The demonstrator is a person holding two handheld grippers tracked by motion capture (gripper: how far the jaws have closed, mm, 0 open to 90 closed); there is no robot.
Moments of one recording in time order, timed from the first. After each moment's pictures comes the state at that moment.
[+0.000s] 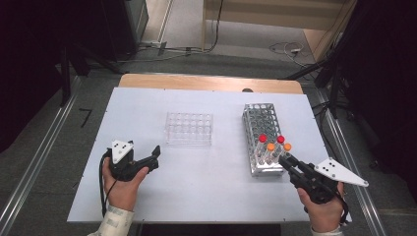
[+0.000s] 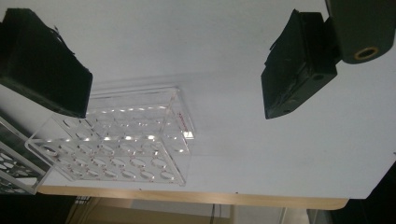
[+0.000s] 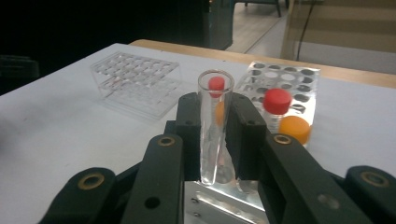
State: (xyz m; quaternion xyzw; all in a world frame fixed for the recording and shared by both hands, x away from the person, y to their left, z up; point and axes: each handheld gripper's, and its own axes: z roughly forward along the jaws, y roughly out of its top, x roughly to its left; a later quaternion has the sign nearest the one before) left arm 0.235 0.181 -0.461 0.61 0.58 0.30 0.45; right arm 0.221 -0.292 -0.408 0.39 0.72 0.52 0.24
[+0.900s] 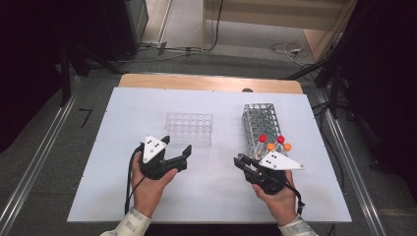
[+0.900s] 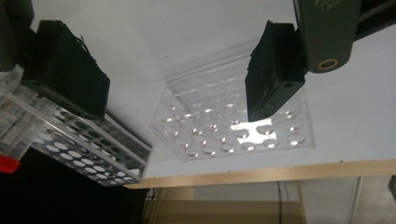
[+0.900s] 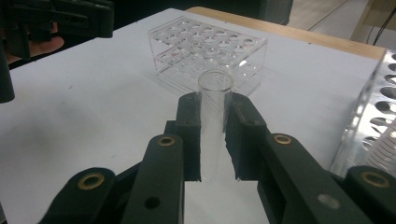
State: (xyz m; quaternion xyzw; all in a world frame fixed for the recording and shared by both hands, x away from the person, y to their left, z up) left arm 0.242 0.112 -0.440 0.66 0.49 0.26 0.51; right arm 0.248 -0.198 -0.438 0.32 0.78 0.50 0.18
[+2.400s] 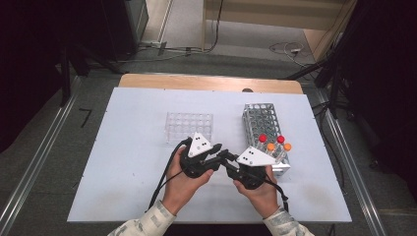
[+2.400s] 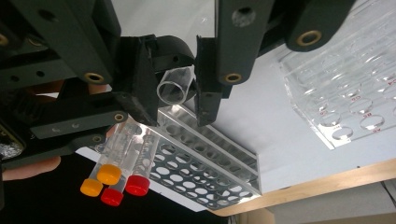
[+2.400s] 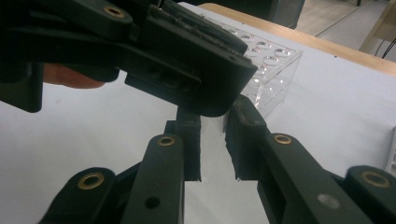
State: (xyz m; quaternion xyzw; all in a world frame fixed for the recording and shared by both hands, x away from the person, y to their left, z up) left arm 0.255 0.029 -0.419 0.76 0.37 0.17 0.51; right arm 0.259 -0.154 -0.445 0.29 0.80 0.49 0.19
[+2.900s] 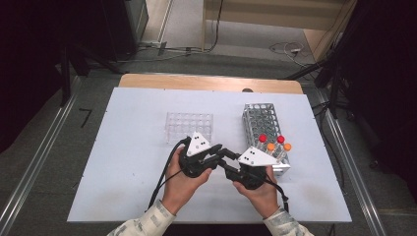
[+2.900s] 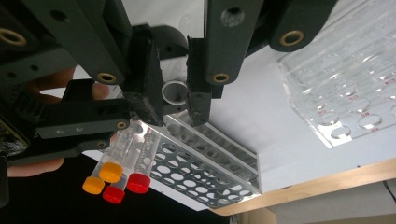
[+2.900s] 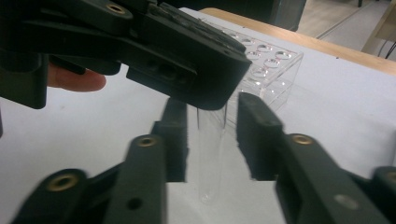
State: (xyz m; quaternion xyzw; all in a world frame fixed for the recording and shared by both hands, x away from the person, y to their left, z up) left arm 0.255 0.032 -0.416 0.76 0.37 0.16 0.51; right arm 0.259 -0.155 -0.445 0.29 0.79 0.50 0.19
